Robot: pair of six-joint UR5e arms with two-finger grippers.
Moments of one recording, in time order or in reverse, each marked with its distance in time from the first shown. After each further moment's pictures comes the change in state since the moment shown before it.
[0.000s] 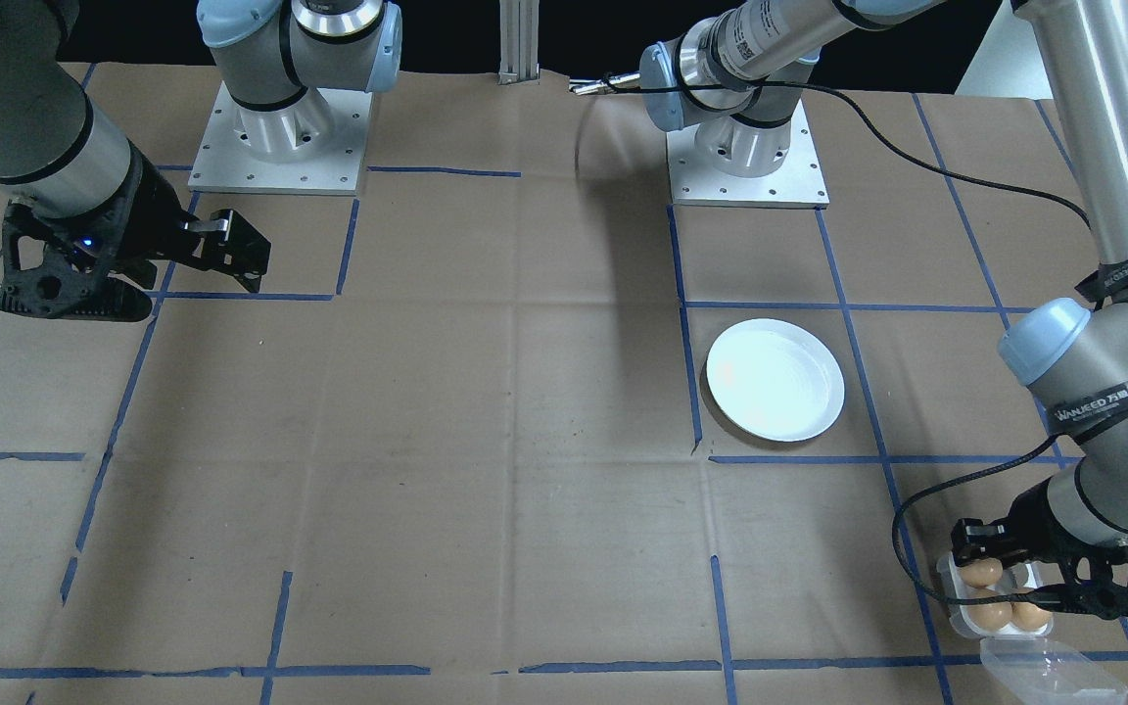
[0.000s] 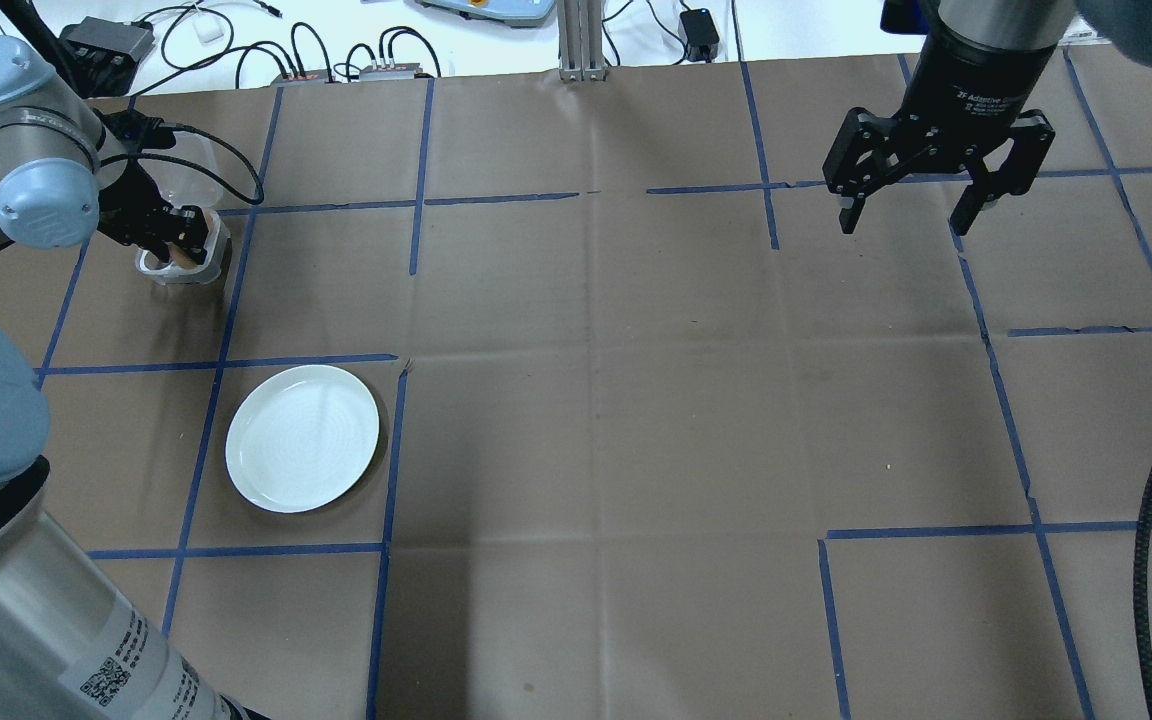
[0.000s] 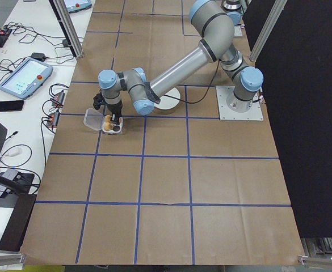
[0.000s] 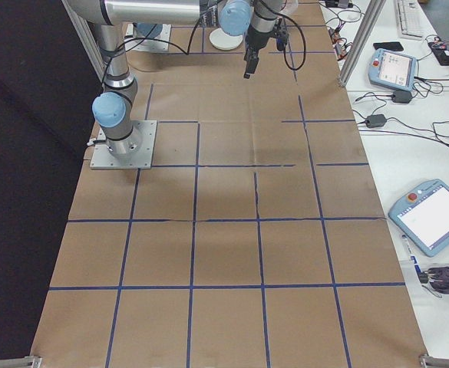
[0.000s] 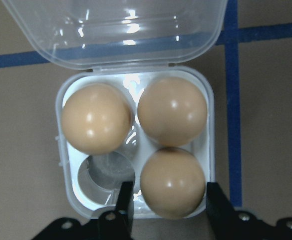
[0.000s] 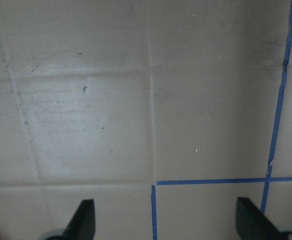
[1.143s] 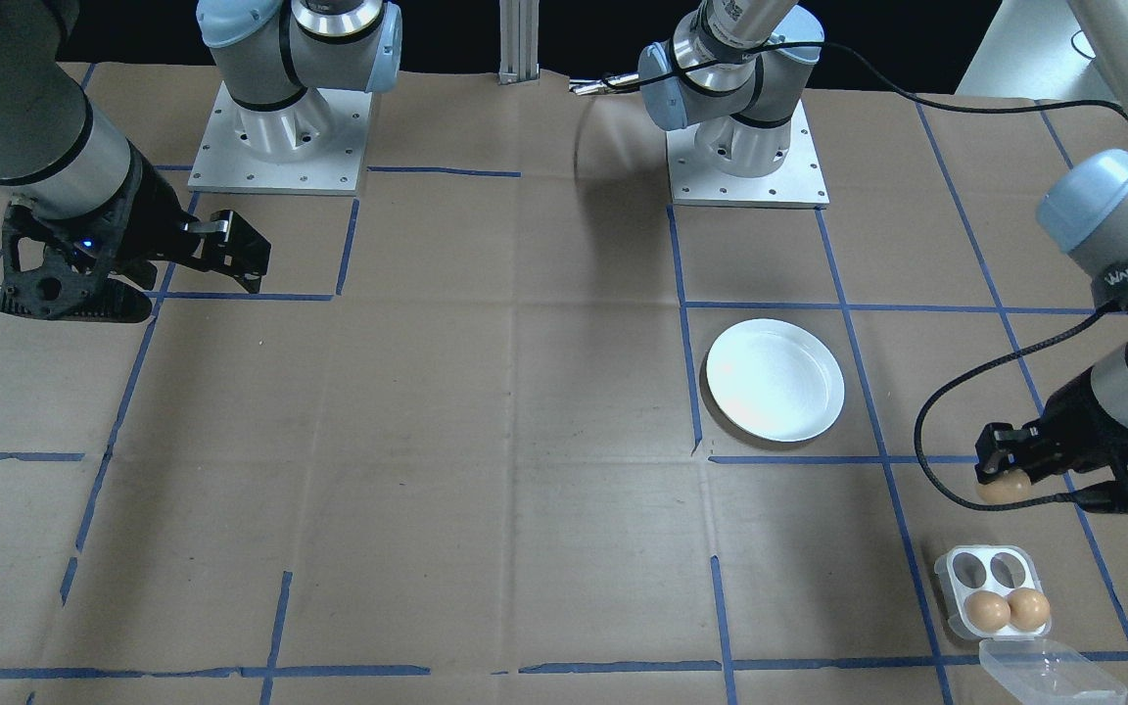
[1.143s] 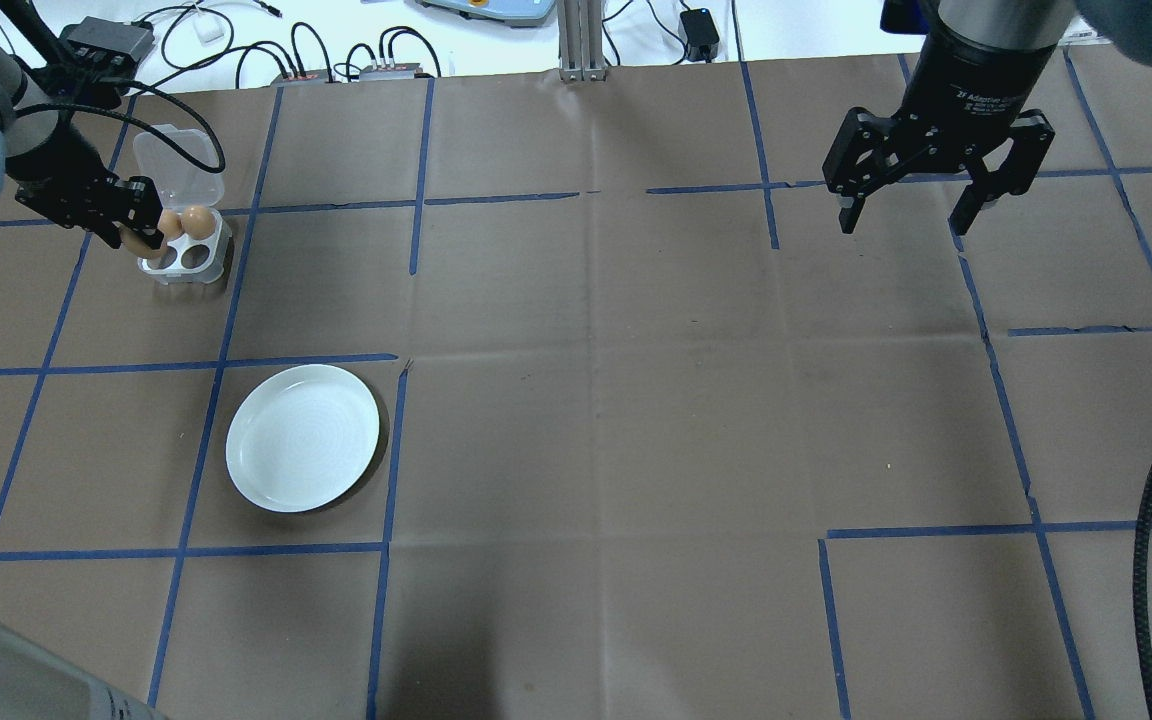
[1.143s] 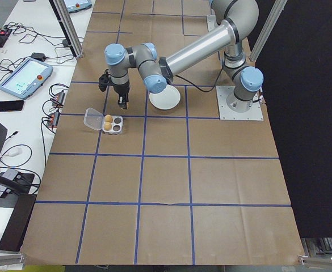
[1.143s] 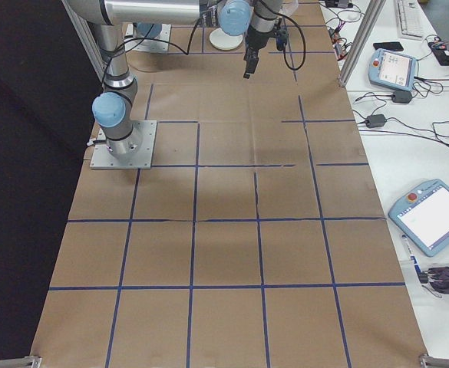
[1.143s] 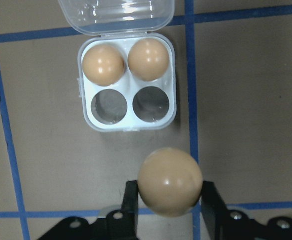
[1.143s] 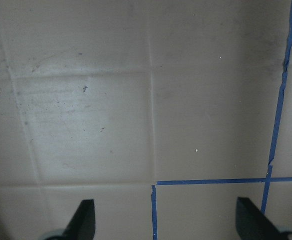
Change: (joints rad) left arm -0.004 0.284 -0.089 -0.223 0.004 -0.058; right arm 0.000 0.001 0.000 0.000 0.001 0.000
